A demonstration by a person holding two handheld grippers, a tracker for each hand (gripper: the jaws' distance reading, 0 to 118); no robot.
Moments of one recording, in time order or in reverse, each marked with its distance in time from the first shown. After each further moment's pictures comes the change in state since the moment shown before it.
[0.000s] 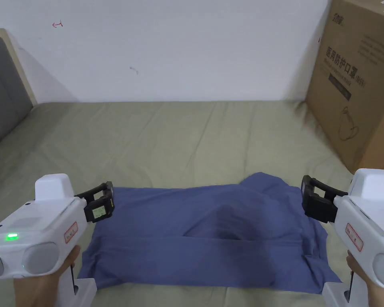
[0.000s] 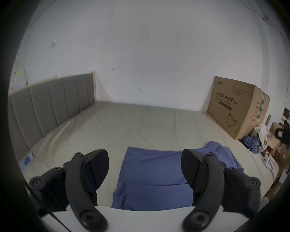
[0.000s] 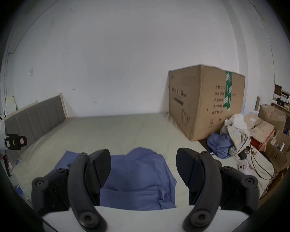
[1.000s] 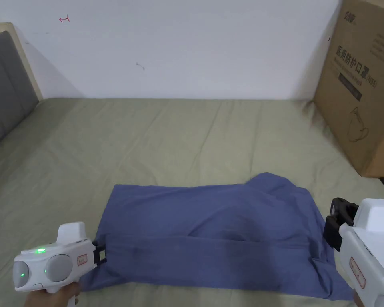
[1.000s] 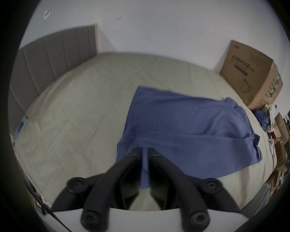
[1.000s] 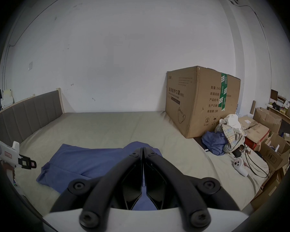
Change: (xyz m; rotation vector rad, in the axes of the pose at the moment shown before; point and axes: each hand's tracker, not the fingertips) left arm -0.053 -0.106 -0.092 -0.554 0.054 0.116; right arm -0.008 -0.037 -0.007 -0.058 0.095 -0.011
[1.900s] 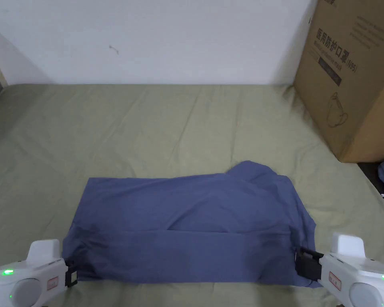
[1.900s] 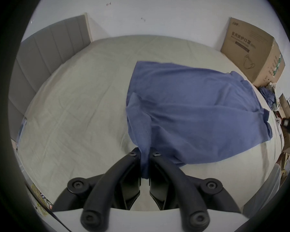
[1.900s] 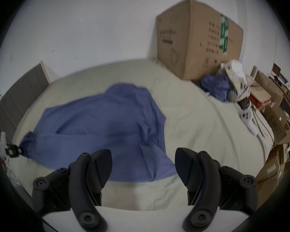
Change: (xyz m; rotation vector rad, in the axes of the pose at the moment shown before) left arm 0.001 -0.022 0.002 -0.038 0.017 -0.153; right arm 0.072 -0.107 -0.076 -0.515 -0.109 -0.022
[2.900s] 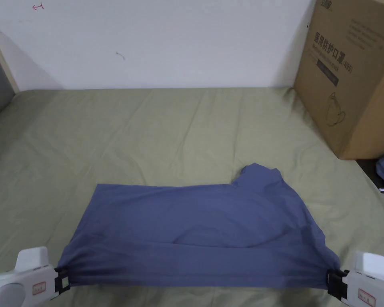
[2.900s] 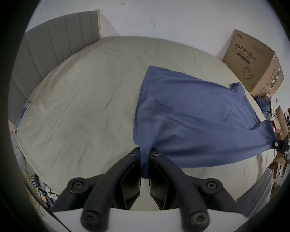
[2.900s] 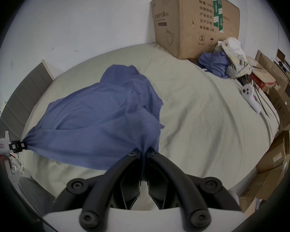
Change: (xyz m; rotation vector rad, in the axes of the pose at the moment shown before) left arm -0.037 -0.042 0.028 -0.028 -0.029 0.116; right arm 0.039 -0.054 0.041 -0.054 0.086 -0.058
